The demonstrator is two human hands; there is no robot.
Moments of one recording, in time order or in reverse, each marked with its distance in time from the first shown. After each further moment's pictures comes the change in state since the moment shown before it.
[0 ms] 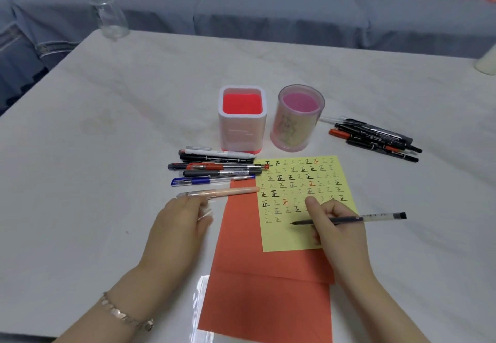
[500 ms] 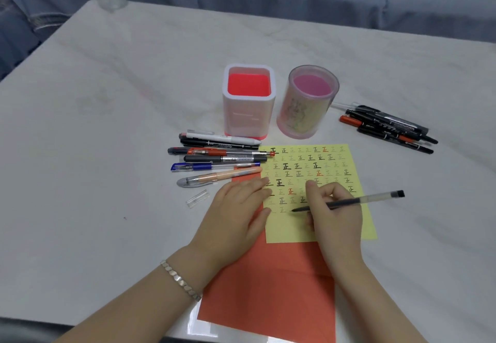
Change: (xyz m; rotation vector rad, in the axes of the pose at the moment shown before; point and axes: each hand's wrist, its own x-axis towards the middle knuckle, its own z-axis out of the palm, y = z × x) left_hand 0.012 0.033 0.050 -0.110 0.038 0.434; right_hand 0.013 0.016 0.020 -0.046 0.081 -0.077
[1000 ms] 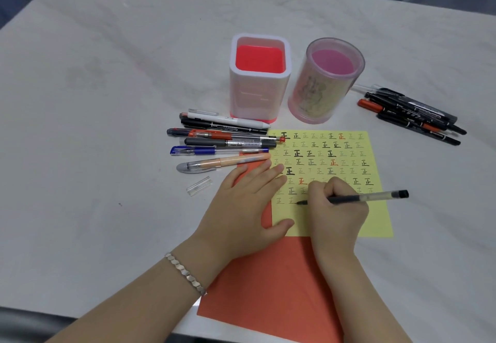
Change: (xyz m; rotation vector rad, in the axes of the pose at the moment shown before) left_hand 0.003 0.000 0.009 0.057 -0.082 -0.008; right_hand 0.000 0.016 0.023 -0.060 0.164 -0.088
